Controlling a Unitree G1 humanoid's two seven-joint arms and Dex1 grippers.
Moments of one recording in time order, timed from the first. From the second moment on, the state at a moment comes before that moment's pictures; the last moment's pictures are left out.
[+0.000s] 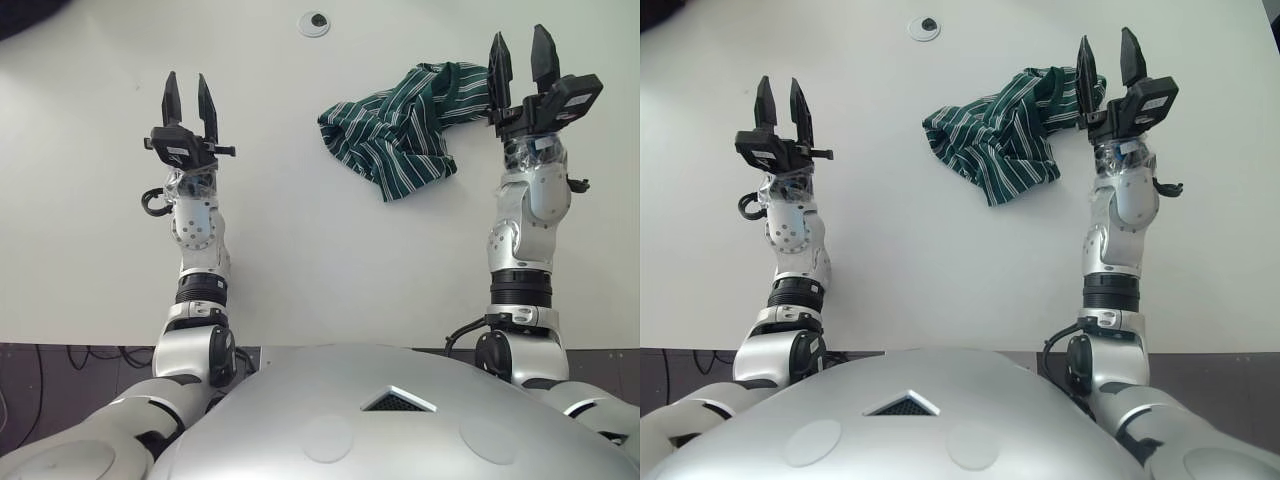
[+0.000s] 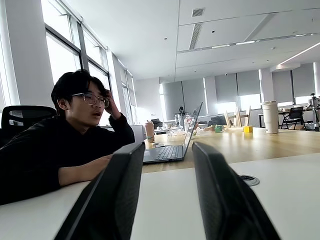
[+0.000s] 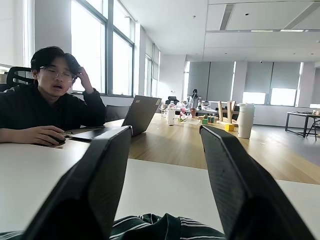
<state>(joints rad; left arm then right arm) -0.19 0.14 0.15 0.67 -0.02 -0.90 -0.10 -0.17 -0.17 -0.15 0.25 0.23 -0.43 0.38</state>
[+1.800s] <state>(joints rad) 0.27 0.51 -0.24 0.00 0.22 -0.83 -0.57 -0.11 -0.53 0.02 0.03 0.04 -0.11 0.65</state>
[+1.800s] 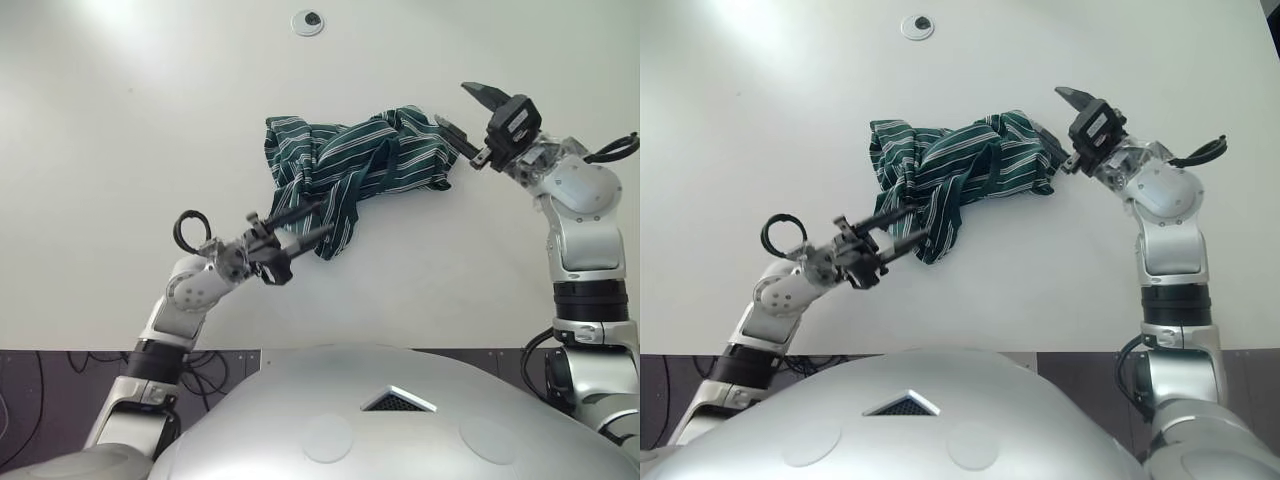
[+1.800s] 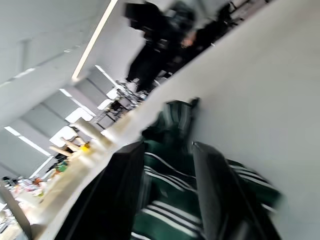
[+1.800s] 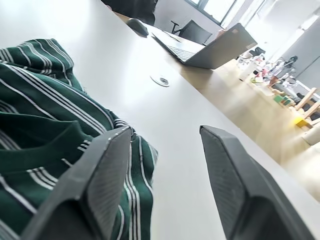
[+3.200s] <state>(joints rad) 0.43 0.70 -0.28 -0.43 0.36 -0.04 -0.65 -0.12 -0.52 0.04 0.01 0.00 -0.15 0.61</state>
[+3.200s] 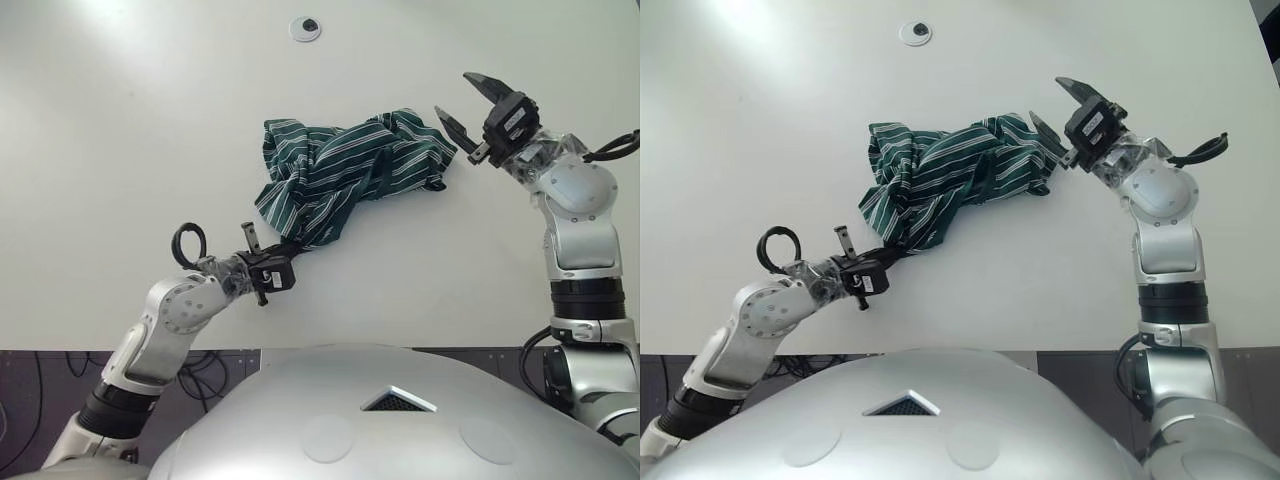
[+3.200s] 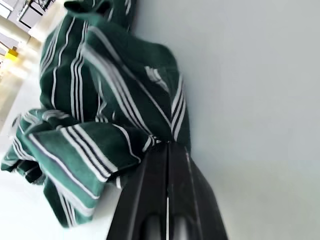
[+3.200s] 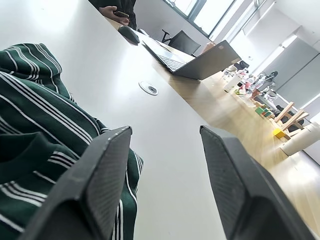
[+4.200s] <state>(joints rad) 0.59 1.01 0.03 -0.51 -0.02 -0.07 -0.85 -0.01 -0.56 0.11 -0.13 0.27 0.17 0.91</state>
